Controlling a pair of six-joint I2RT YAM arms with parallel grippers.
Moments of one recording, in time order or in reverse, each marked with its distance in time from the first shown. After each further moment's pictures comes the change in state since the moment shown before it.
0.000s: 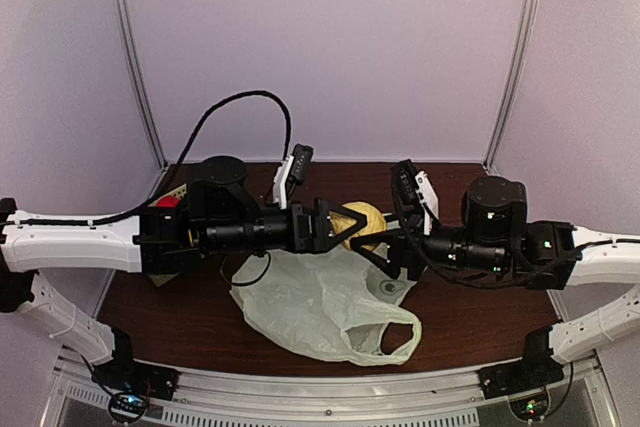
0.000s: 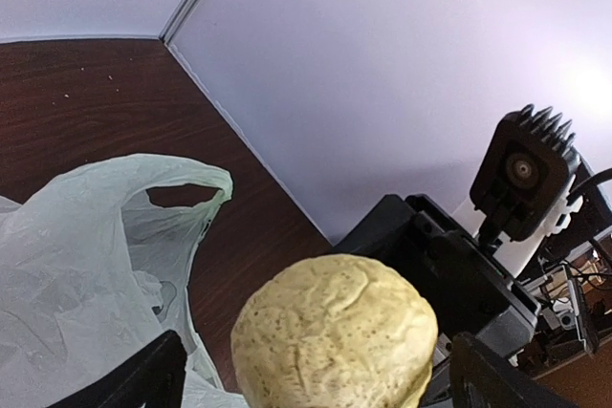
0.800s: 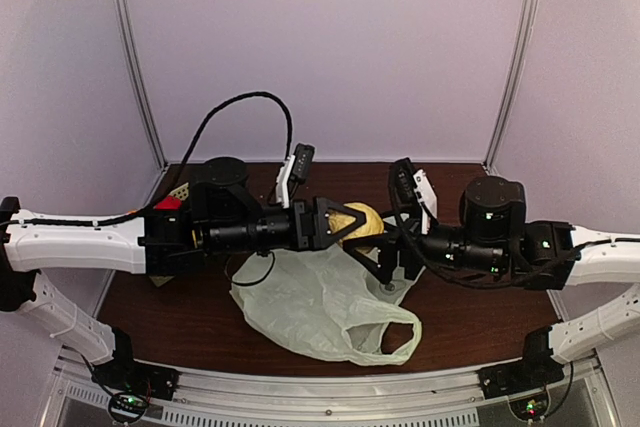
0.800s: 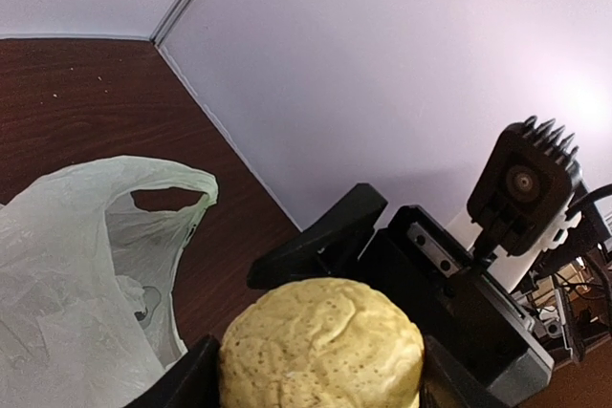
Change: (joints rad) left arm -0.002 0.021 -0.007 0.061 0.009 -0.040; right arm 0.009 0.014 0.011 0.012 0.027 0.000
